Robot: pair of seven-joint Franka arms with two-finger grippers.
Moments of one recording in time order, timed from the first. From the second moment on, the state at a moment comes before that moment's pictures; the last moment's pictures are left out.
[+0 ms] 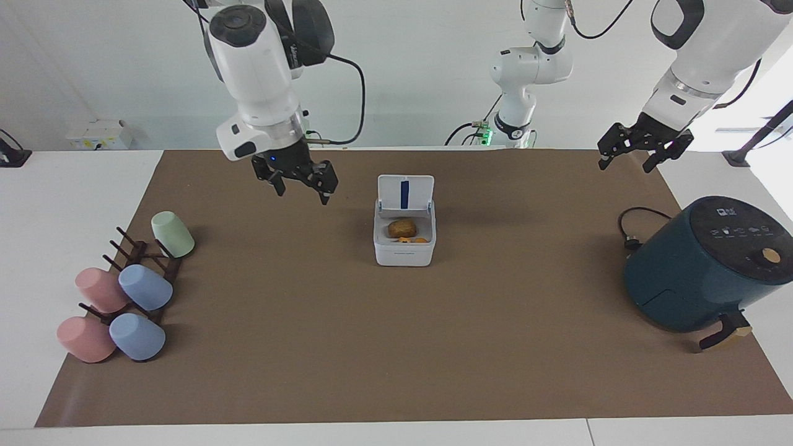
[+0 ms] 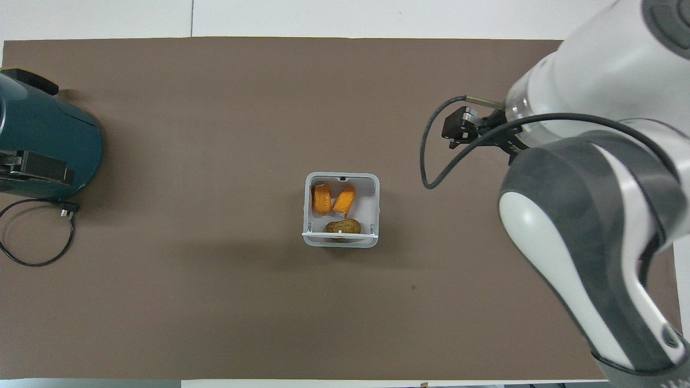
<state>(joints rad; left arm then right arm) -0.02 -0.05 0.00 -1.64 -0.04 1.56 0.12 0.05 0.12 0.24 -1.47 0.01 1.57 0.57</state>
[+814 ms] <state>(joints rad) -0.02 -0.05 0.00 -1.64 -0.04 1.56 0.12 0.05 -0.03 -0.02 -1.61 -0.01 1.50 0.19</state>
